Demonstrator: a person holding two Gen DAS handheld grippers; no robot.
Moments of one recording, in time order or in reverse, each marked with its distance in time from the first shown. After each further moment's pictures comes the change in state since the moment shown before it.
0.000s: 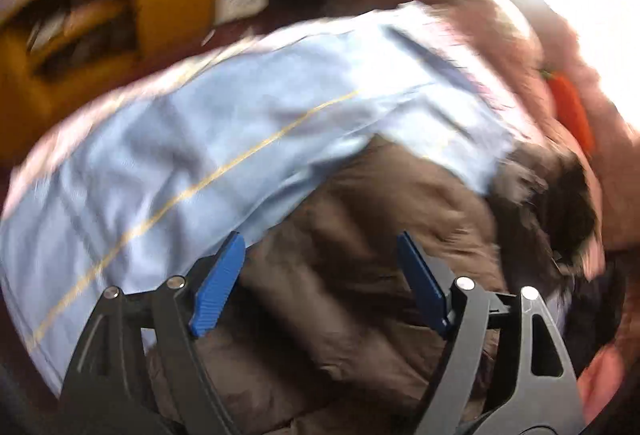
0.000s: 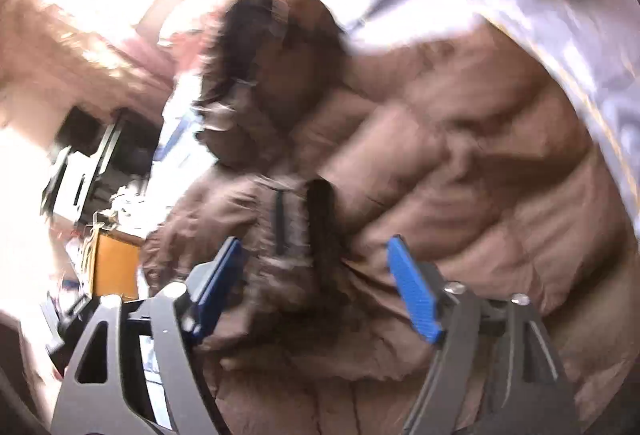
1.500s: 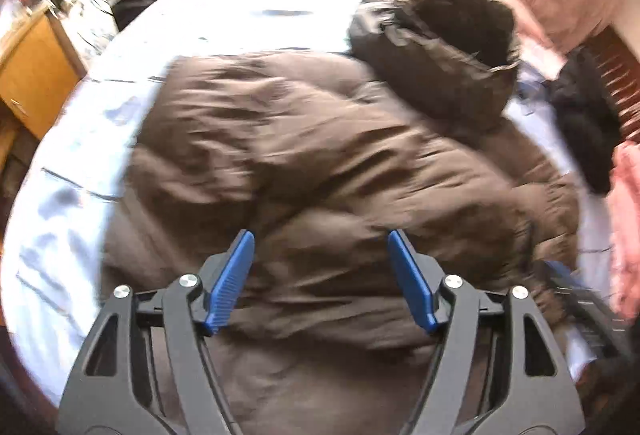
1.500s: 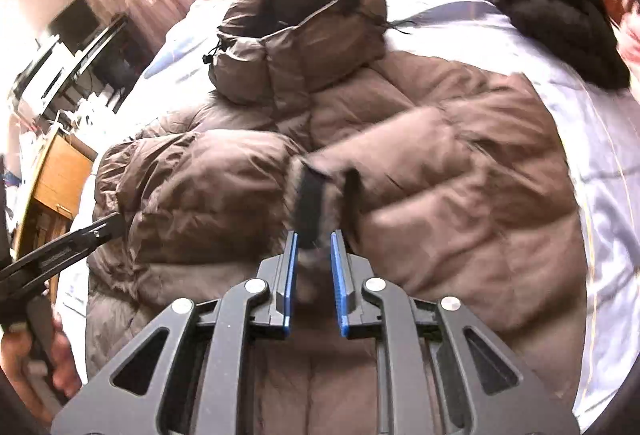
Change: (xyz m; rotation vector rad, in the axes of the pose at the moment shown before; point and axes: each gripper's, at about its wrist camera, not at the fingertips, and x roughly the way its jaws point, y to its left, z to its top) left arm -0.002 -0.097 -0.090 0.505 0.230 -0.151; right arm 0.003 0.050 -0.024 -0.316 0.103 -0.212
